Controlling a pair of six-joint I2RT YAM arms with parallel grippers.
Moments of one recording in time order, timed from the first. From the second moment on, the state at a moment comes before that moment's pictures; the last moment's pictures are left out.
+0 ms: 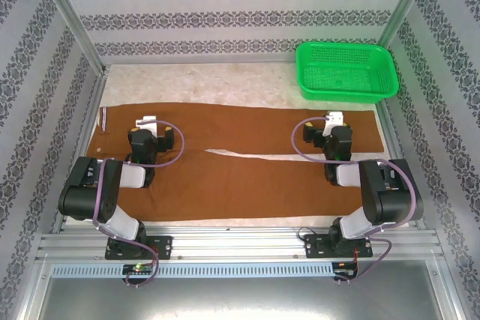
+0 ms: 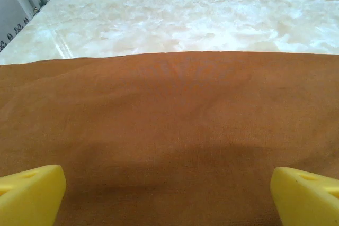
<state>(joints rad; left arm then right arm) -0.04 1.56 0.38 0.78 -0.20 -0.01 0.02 1.52 0.37 0.79 0.04 0.02</state>
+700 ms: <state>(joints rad) -0.04 1.56 0.38 0.78 -0.20 -0.01 0.02 1.52 0.37 0.79 0.04 0.02</state>
